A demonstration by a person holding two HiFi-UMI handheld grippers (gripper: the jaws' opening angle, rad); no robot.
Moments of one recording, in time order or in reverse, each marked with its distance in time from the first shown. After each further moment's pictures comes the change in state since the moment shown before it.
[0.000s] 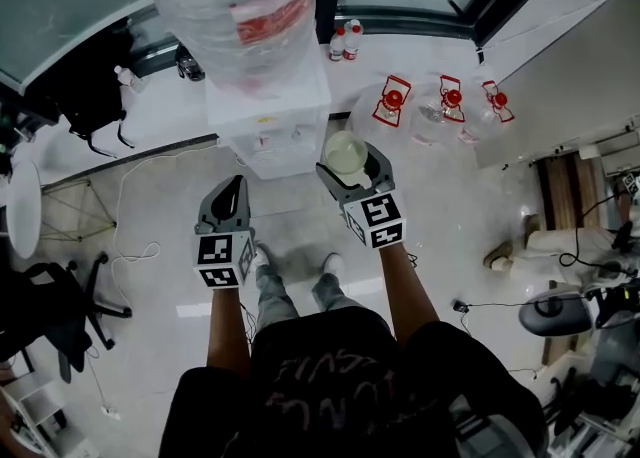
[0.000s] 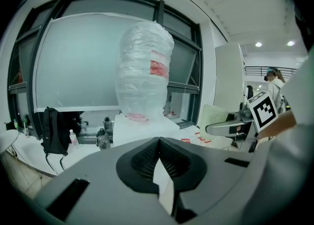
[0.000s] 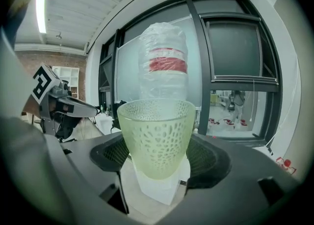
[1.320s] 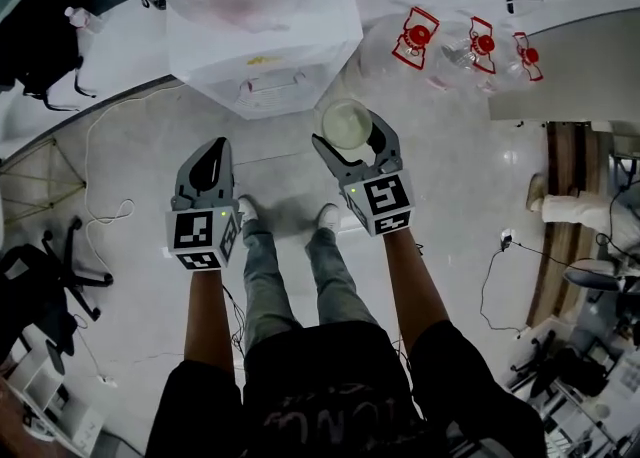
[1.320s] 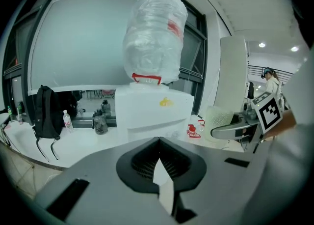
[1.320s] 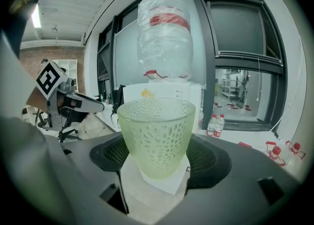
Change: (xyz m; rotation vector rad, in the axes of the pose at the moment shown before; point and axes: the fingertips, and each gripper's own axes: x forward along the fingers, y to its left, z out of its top) left arm 0.088 0.049 -0.123 -0.032 0.084 -0.042; right arm 0.085 0.014 -0.127 0.035 0.117 0.016
